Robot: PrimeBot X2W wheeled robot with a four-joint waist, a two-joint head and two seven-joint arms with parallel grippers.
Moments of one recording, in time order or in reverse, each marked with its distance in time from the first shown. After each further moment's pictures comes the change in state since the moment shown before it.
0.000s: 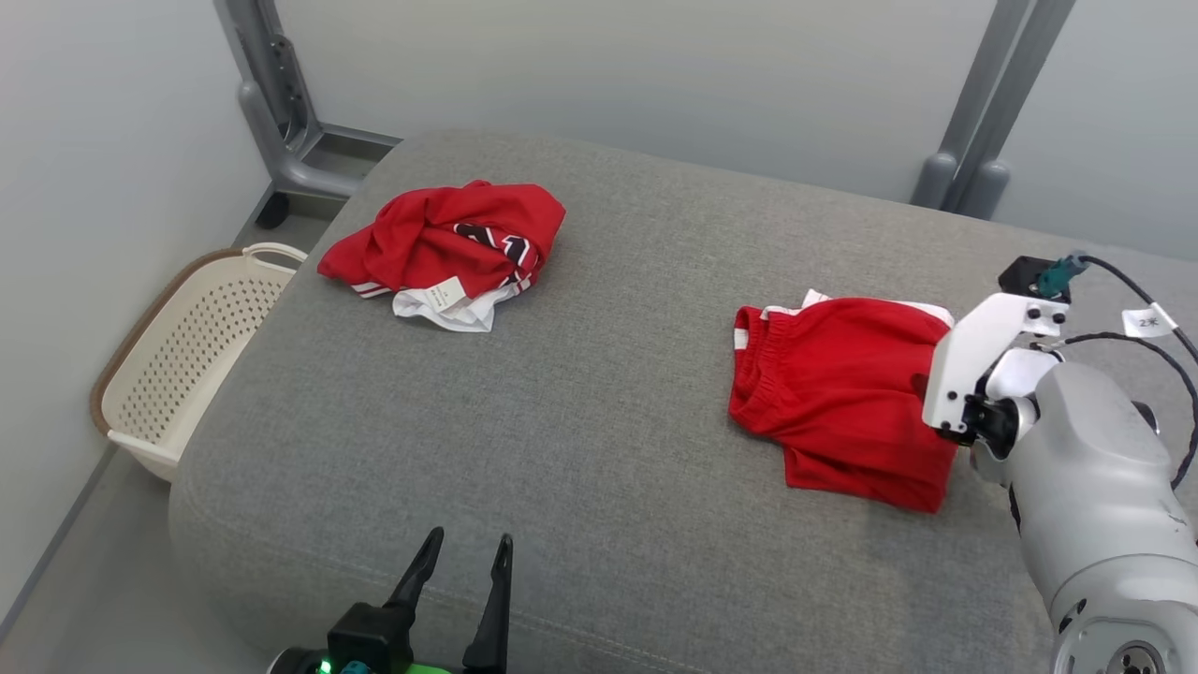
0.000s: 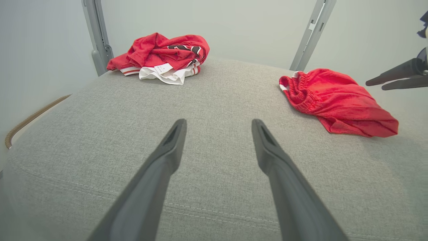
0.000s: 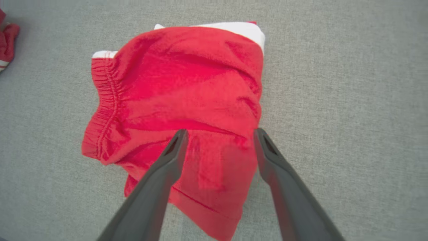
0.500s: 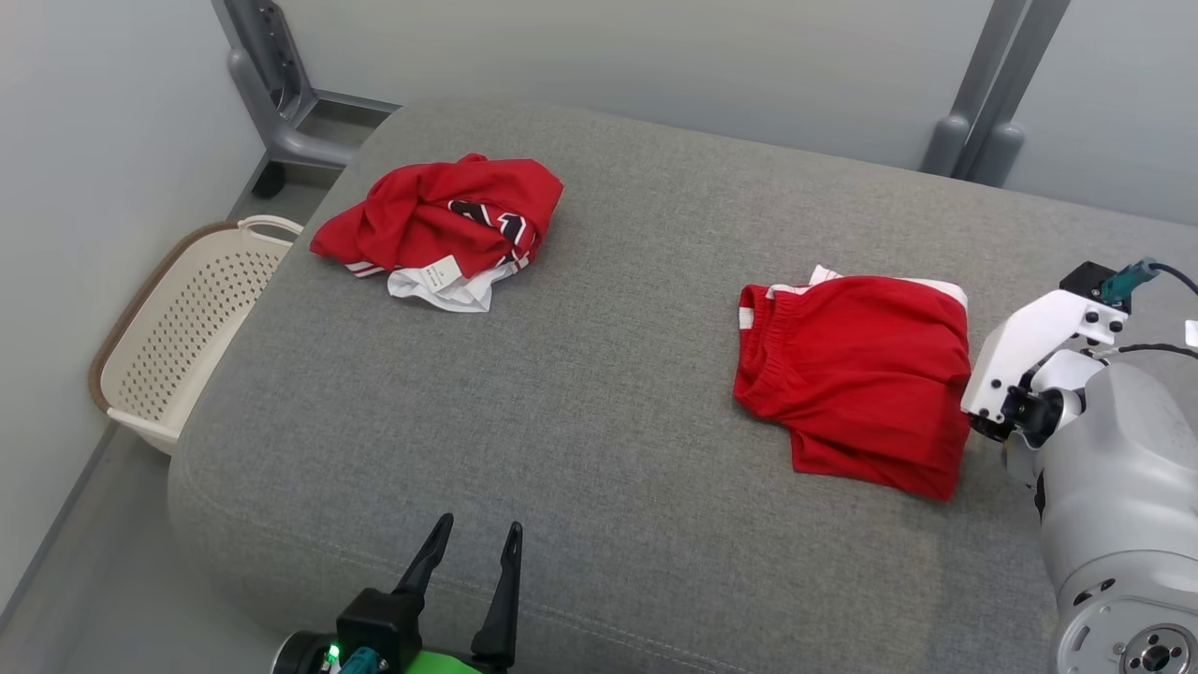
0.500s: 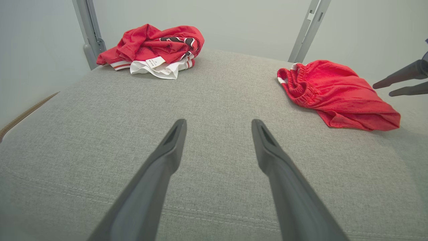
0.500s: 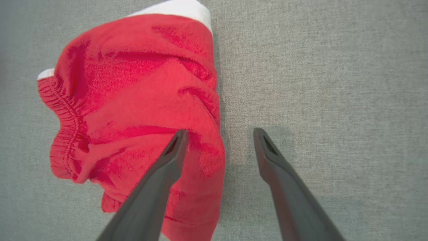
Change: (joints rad) left arm -0.018 0.000 -0.017 -0.003 -0.001 -0.001 0.006; right arm 0.000 0.024 -0.313 -0.099 -0.145 0.000 0.092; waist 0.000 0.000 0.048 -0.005
